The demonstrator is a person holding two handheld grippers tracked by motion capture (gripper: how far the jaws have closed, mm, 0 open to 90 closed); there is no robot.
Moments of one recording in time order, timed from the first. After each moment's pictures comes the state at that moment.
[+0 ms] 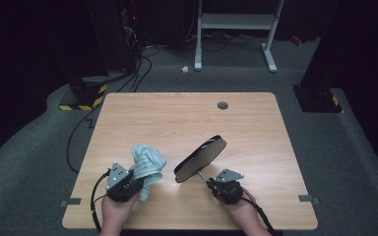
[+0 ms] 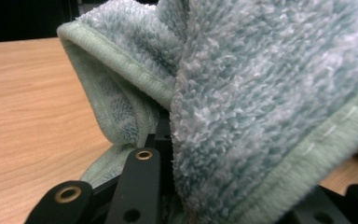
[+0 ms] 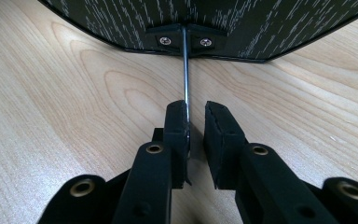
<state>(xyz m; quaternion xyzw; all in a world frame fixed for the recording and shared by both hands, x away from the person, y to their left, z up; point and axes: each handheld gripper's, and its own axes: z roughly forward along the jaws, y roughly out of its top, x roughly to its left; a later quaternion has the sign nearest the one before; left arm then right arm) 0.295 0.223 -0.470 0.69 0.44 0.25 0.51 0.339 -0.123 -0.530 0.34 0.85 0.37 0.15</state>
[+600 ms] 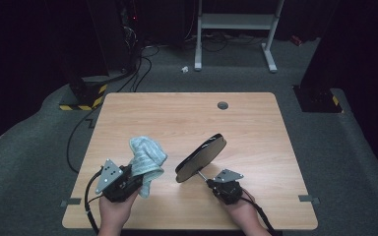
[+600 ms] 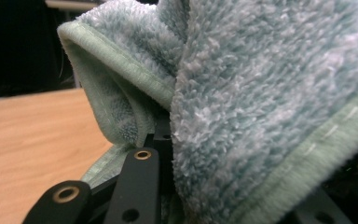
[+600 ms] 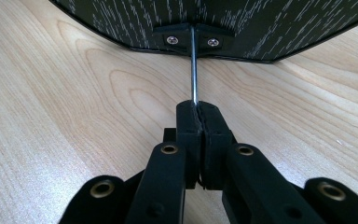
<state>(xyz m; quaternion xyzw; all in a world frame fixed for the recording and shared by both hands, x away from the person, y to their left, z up) 0.277 0.211 -0.419 0.66 0.40 0.27 0.57 0.339 -0.122 -0.531 0.33 0.85 0.37 0.15</state>
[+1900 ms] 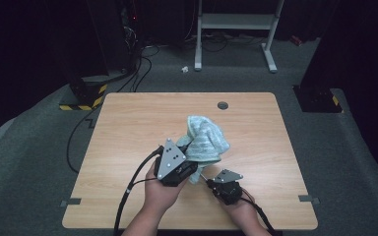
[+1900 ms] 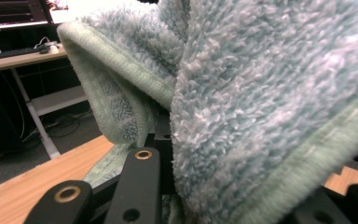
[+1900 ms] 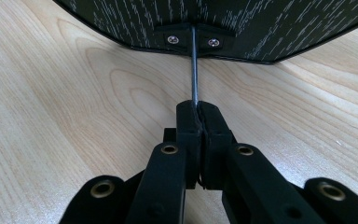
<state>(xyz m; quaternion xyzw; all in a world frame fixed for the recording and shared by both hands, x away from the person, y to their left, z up) 0.299 0.089 -0.355 0.71 0.28 0.29 0.57 0.338 -0.121 -0.530 0.33 0.85 0.37 0.15</state>
